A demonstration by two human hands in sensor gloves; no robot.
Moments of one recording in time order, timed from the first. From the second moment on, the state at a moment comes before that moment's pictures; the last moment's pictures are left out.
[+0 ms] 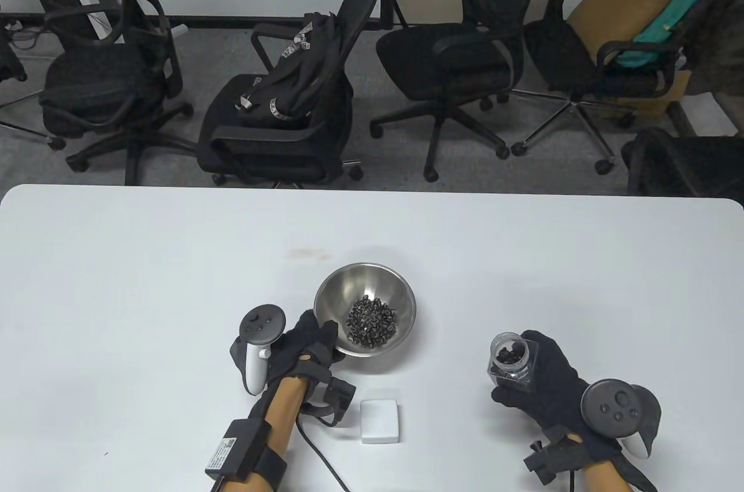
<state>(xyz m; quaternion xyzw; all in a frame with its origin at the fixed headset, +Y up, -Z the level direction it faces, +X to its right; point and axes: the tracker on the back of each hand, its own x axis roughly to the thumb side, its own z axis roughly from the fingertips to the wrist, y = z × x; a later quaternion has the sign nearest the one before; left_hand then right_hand) -0.156 -0.777 -0.355 -0.15 0.08 0.59 0.79 0.265 -0.709 -0.254 0.16 -0.11 0.90 0.39</state>
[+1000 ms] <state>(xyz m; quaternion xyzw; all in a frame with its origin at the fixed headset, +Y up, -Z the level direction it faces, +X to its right) -0.127 -0.679 -0.306 0.06 -0.05 0.30 0.95 0.269 -0.704 -0.252 0.16 -0.13 0.91 0.36</state>
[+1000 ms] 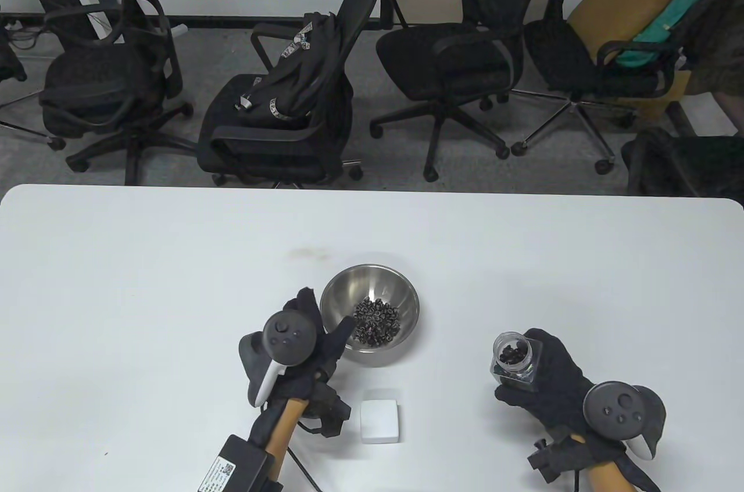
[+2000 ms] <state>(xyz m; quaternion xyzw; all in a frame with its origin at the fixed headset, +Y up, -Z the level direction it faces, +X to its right) -0.018 -0.753 -0.270 -0.23 -0.35 -0.10 0.90 0.264 -0.701 -0.249 0.17 -0.14 0.92 0.33</state>
